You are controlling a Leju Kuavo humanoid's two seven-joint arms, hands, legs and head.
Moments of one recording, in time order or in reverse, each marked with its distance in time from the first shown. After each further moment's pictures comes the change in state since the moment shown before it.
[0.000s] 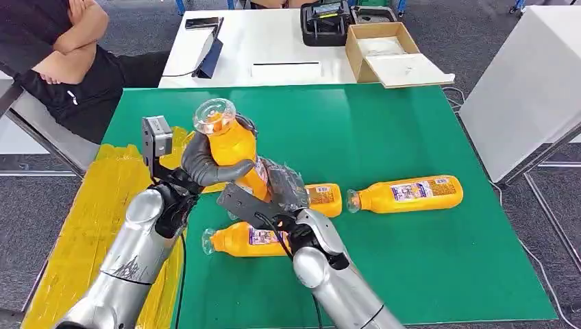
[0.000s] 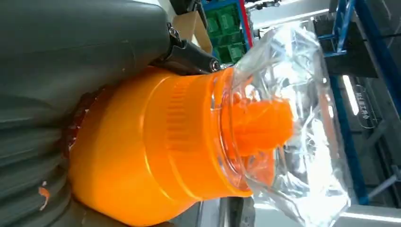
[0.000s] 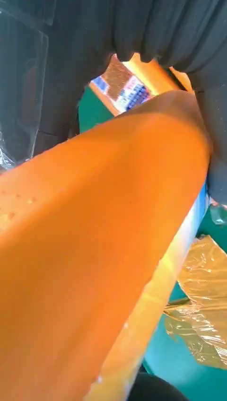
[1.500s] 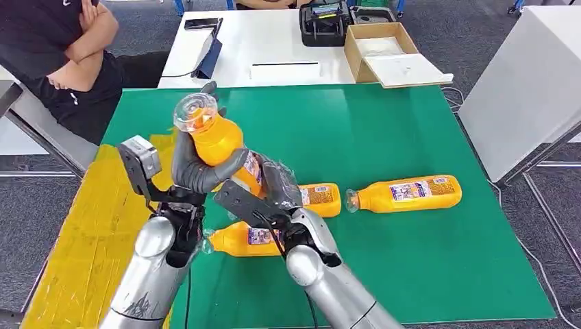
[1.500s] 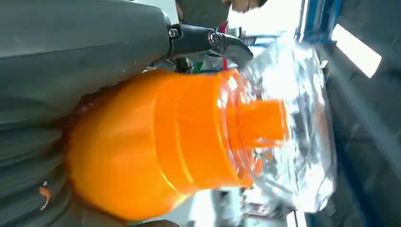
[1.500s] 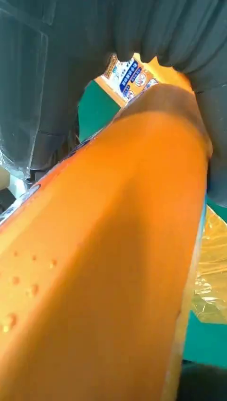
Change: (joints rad) left arm 0.138 -0.089 -0.018 -0.214 -0.114 0.384 -0.036; right arm -0.030 0.020 0.052 0.098 -0.101 -0.088 -0.079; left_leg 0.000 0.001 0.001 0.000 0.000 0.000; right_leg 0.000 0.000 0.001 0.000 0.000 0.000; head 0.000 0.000
